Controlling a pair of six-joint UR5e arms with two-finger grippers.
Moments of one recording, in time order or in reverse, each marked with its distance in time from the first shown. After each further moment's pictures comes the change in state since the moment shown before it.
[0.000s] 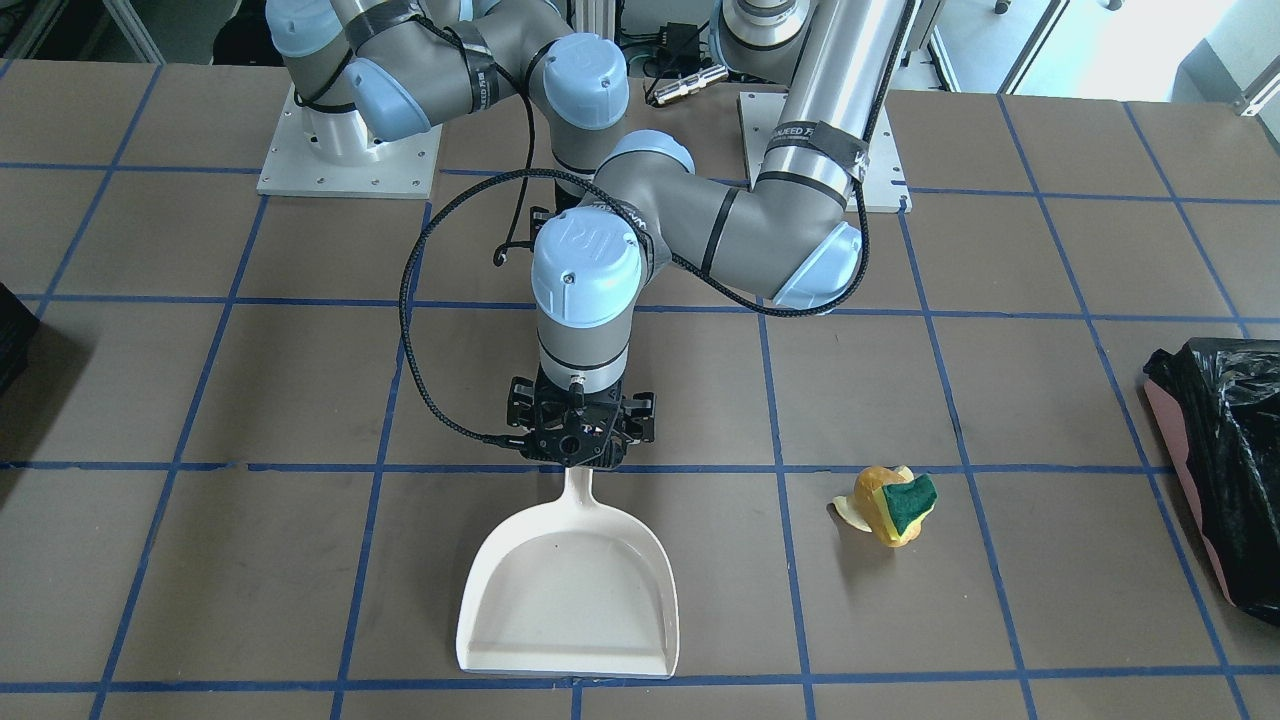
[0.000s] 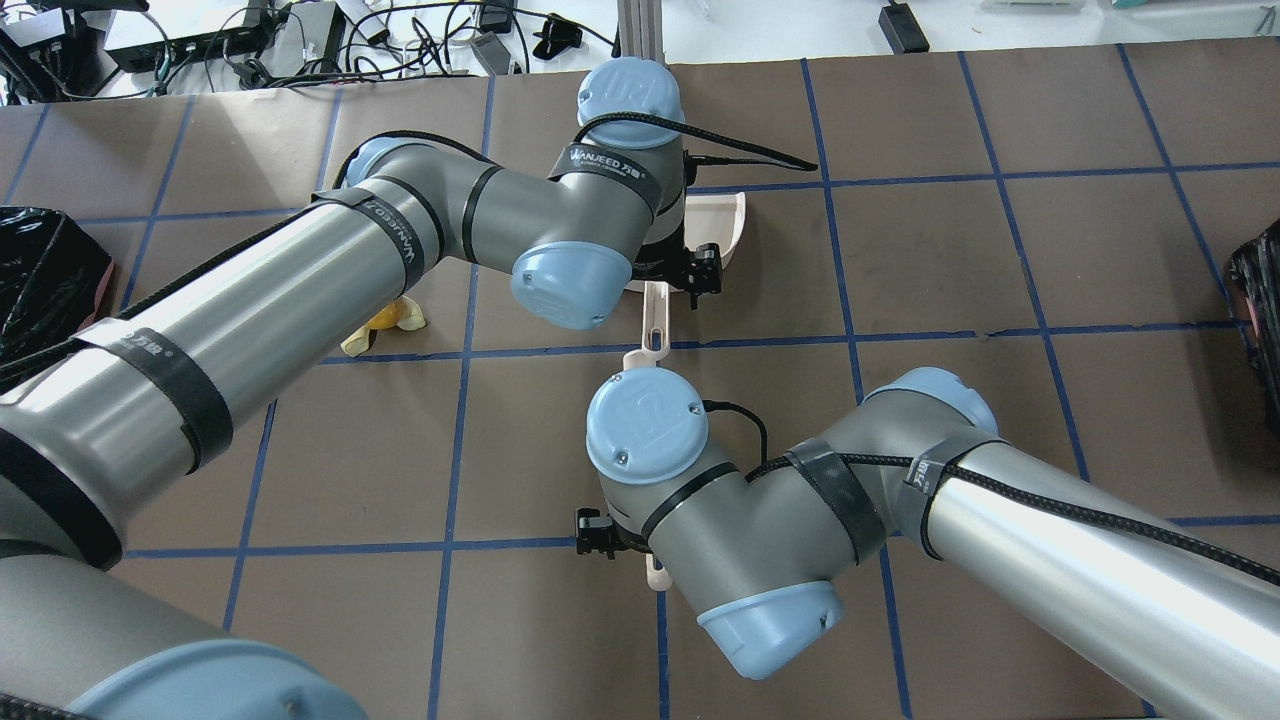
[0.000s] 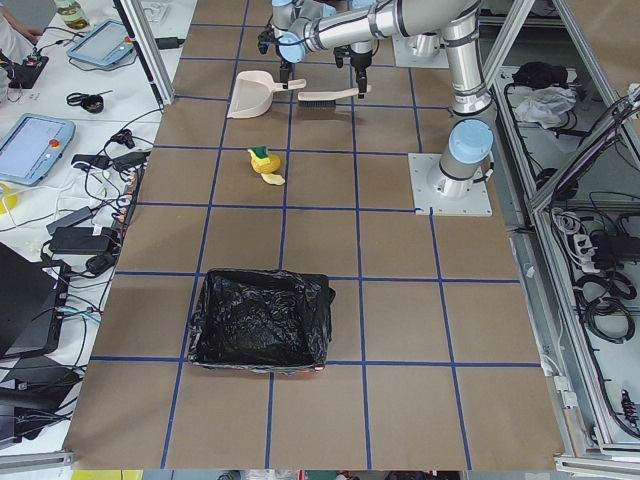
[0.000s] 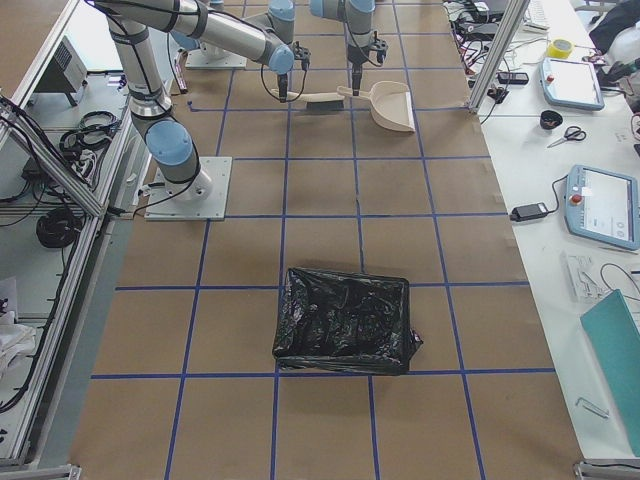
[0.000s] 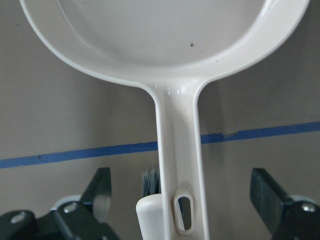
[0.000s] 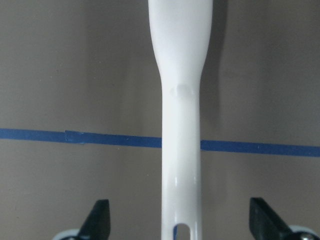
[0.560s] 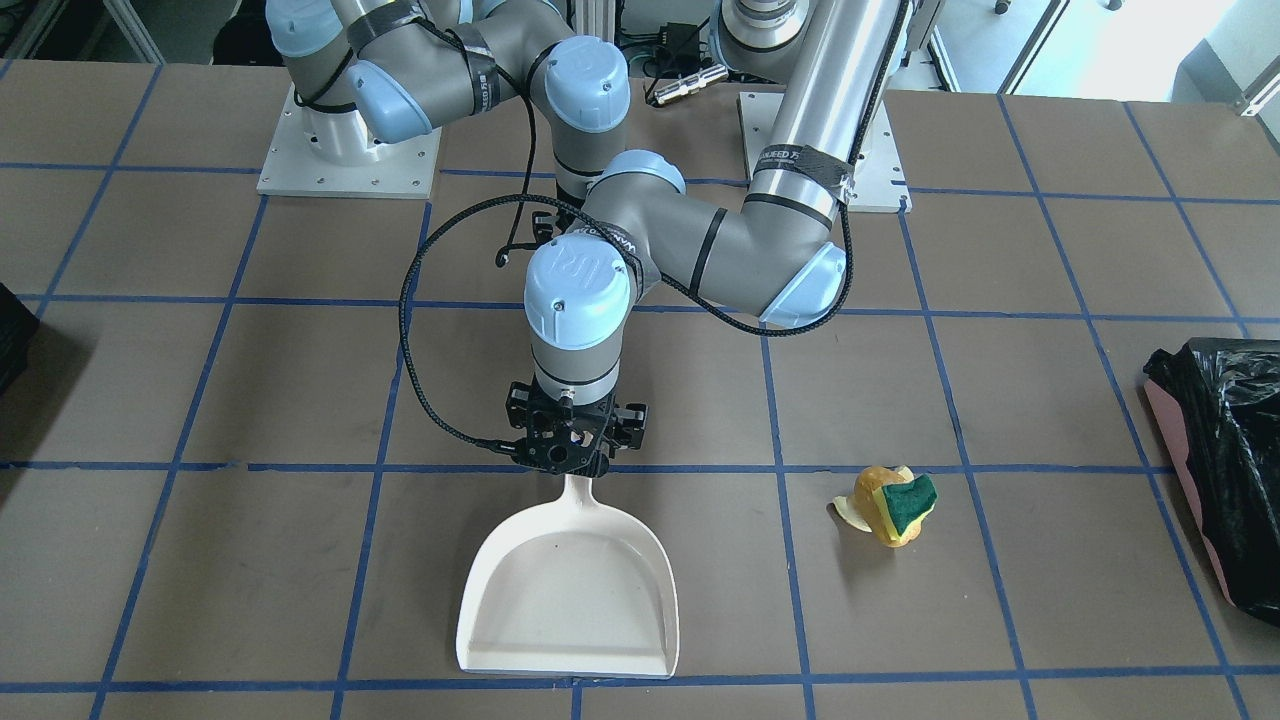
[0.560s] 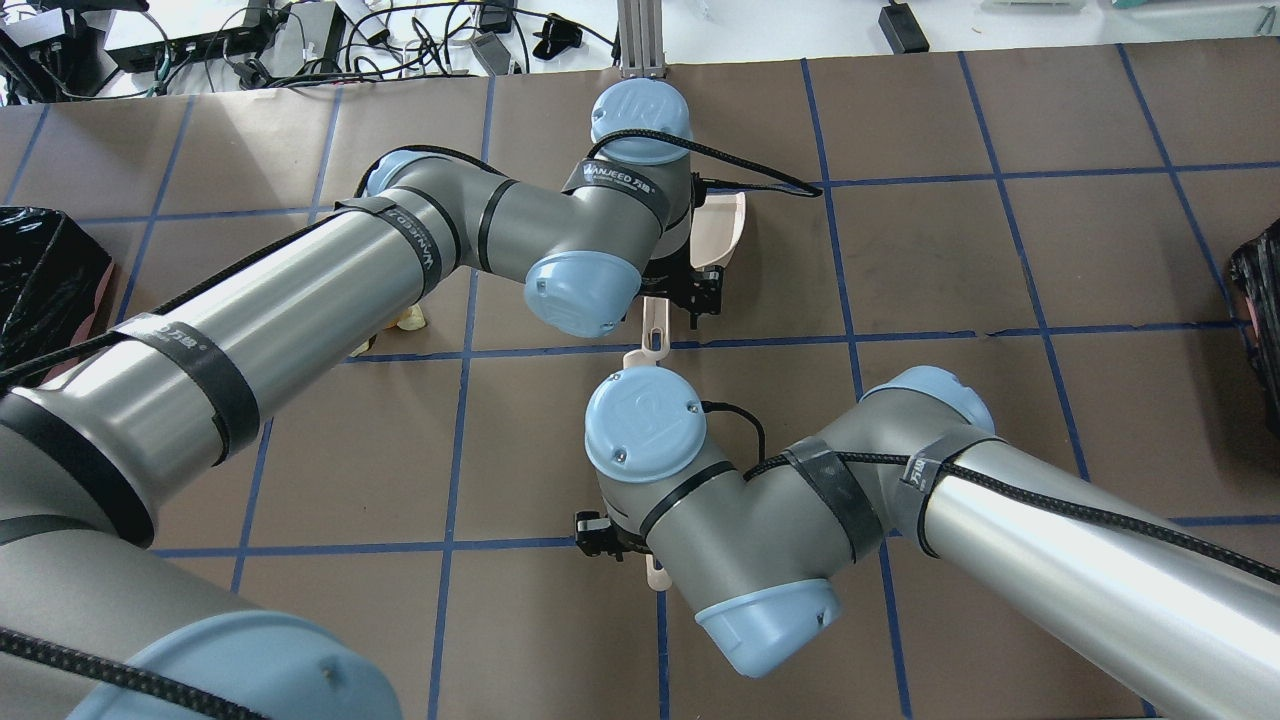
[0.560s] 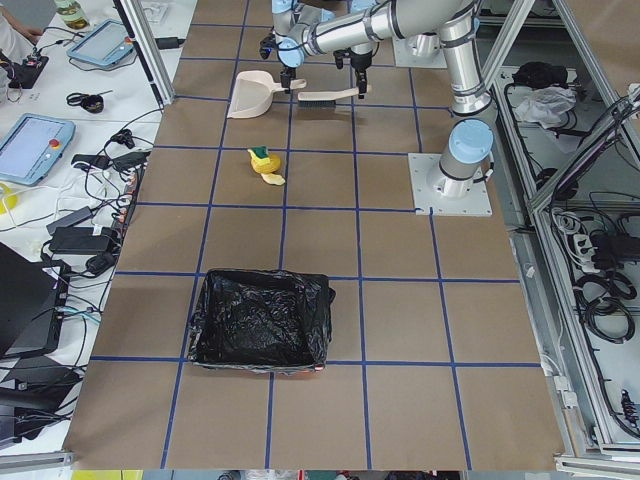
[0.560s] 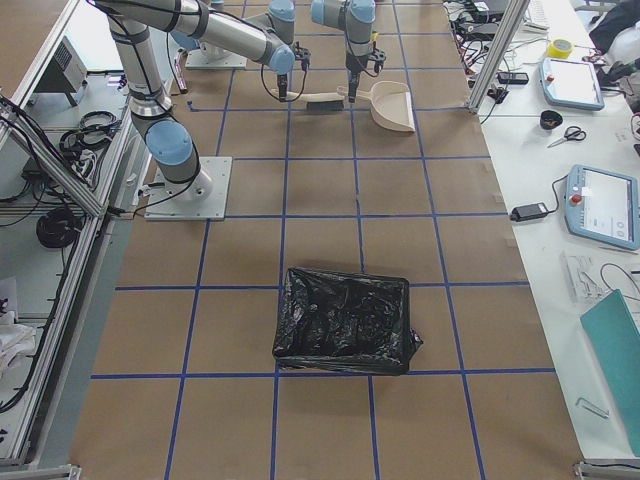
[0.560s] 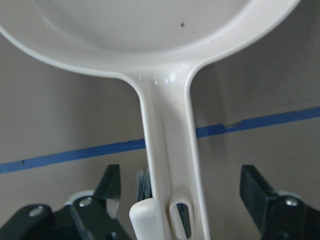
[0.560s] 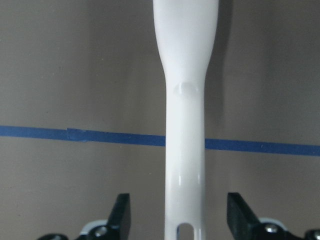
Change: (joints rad) left arm -0.006 -0.025 -0.002 -0.012 -0.019 0.033; right arm 0.001 0.003 -0.005 0.008 0.006 -0.004
